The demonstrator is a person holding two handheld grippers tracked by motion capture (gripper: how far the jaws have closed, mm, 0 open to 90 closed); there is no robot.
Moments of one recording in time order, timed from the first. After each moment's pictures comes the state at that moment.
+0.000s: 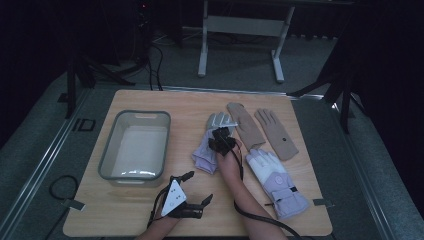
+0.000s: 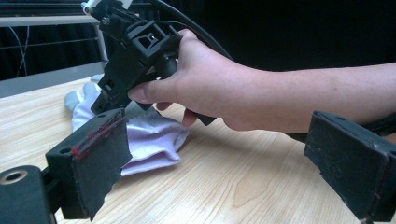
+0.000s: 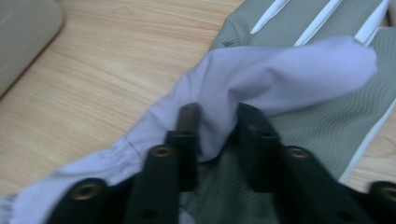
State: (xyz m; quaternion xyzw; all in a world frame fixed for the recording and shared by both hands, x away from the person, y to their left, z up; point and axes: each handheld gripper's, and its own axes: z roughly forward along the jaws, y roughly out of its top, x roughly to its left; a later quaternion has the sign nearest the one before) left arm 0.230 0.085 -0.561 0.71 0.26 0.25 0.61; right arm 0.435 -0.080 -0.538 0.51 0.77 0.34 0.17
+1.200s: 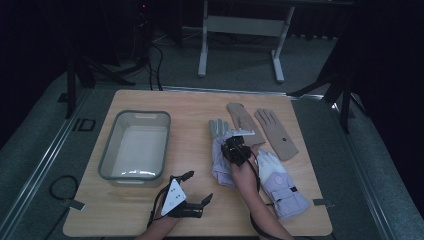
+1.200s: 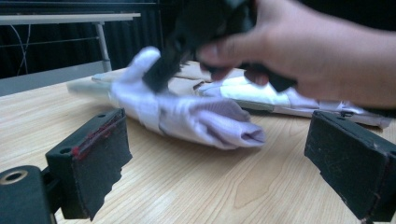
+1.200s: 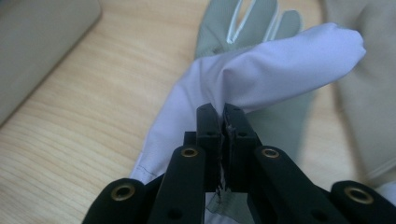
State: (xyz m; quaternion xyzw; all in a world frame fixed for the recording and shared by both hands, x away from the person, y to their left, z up) left arm 0.231 0.085 -0.561 0.71 0.26 0.25 0.61; right arm 0.379 -0.117 -0.510 0.51 0.78 0.34 0.17
